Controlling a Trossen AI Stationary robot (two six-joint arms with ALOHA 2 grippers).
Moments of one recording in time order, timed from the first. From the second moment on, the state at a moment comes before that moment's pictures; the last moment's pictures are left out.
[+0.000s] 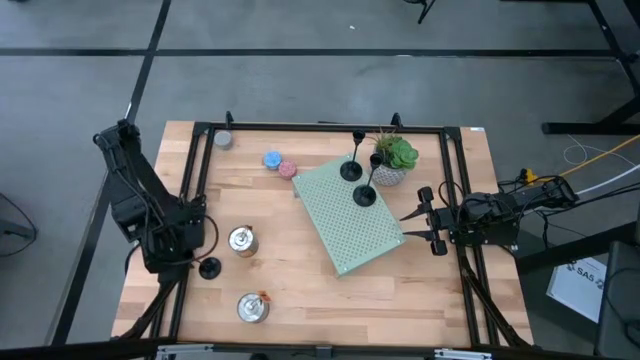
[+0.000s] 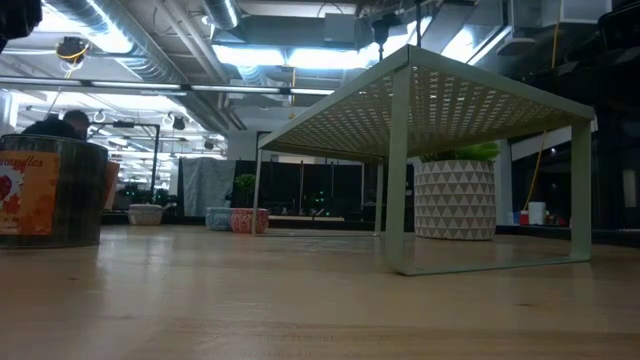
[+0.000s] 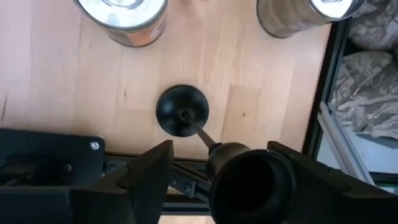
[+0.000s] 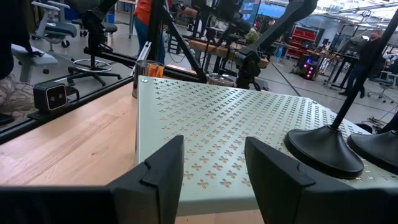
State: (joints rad) left arm -1.02 0.92 0.96 -1.29 -0.09 -1.21; right arm 0.29 0.10 0.01 0.02 0.07 -0.20
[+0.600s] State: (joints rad) left arm -1.02 0.92 0.96 -1.29 -0.19 -1.22; right arm 0.29 0.10 0.01 0.02 0.07 -0.20
